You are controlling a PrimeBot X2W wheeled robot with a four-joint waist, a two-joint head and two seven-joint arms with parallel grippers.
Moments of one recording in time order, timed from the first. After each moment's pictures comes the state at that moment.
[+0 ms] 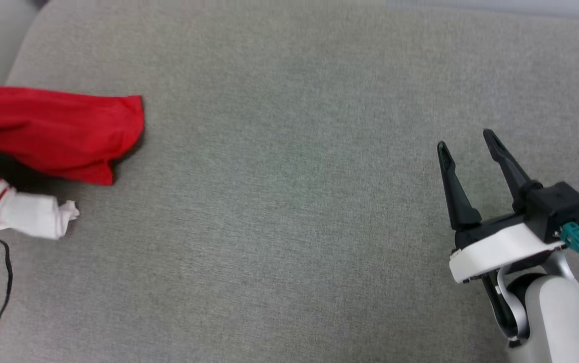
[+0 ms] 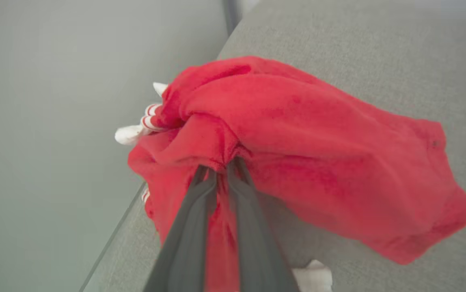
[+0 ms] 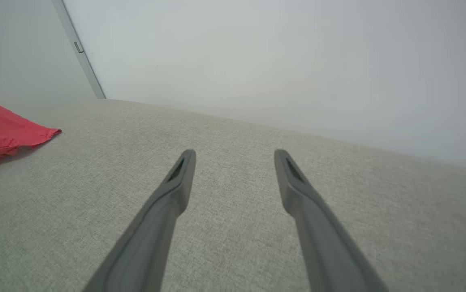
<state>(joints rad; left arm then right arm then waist) -0.78 0.58 0.01 0.79 -0.45 -0.06 0.41 -0.26 -0.06 0.08 -0.01 0.03 0.13 -0.05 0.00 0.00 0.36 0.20</state>
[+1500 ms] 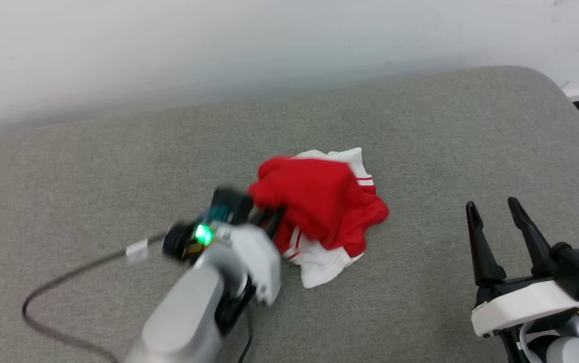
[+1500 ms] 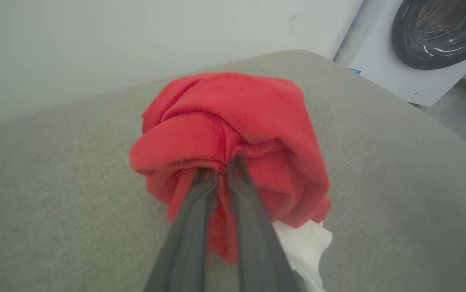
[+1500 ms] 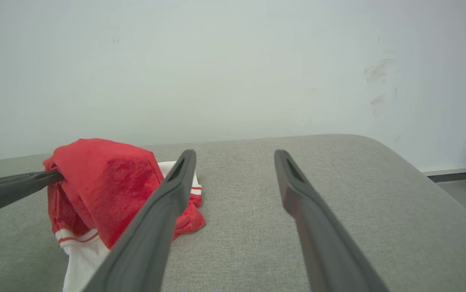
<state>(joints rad) -0.56 0.09 -0.49 0.65 -0.42 -0.13 -0.02 -0.04 -0.05 -0.01 -0.05 0.14 0.13 -0.06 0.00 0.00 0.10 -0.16</state>
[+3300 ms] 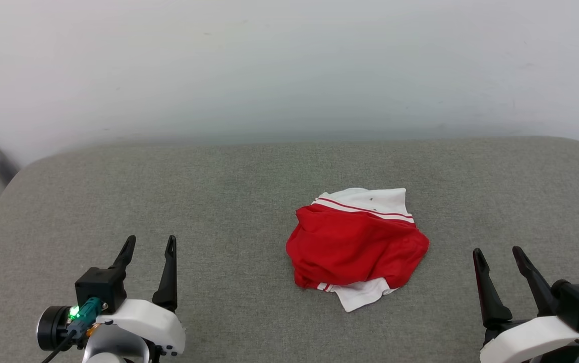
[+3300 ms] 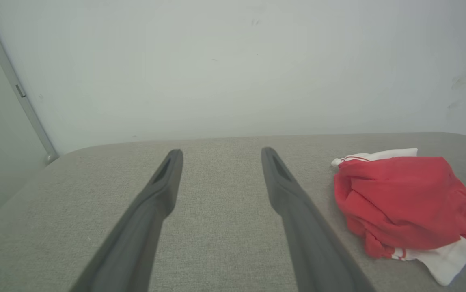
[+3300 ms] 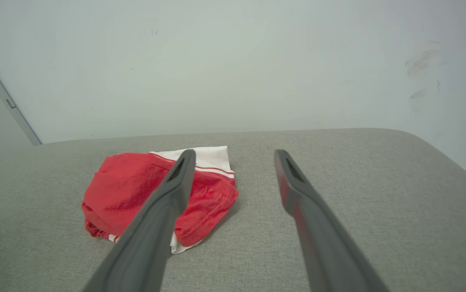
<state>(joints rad) -0.08 0.34 -0.29 0.10 -0.41 0.18 -0.14 0.08 -0.05 -0.05 -0.04 0.16 0.13 -0.02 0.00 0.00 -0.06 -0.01</state>
